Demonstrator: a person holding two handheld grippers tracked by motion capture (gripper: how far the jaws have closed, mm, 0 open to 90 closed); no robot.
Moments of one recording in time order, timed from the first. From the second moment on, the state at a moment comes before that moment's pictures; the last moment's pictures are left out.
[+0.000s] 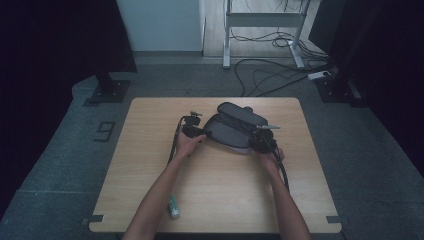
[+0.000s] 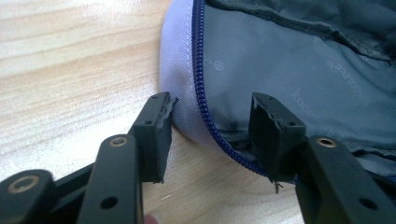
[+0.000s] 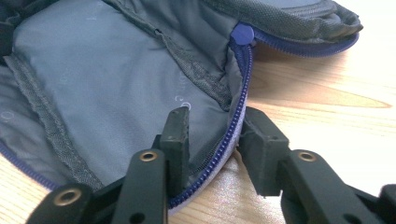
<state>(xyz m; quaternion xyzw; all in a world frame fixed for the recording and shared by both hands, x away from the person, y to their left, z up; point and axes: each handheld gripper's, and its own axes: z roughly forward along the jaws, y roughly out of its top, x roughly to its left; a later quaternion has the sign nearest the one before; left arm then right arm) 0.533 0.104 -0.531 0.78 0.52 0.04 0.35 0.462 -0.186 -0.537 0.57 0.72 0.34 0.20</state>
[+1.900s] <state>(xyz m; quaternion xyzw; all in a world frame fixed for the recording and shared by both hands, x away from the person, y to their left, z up) 0.495 0.126 -0.485 0.78 0.49 0.07 0.38 0.421 -0.175 -0.482 0.53 0.70 0.39 0.28</state>
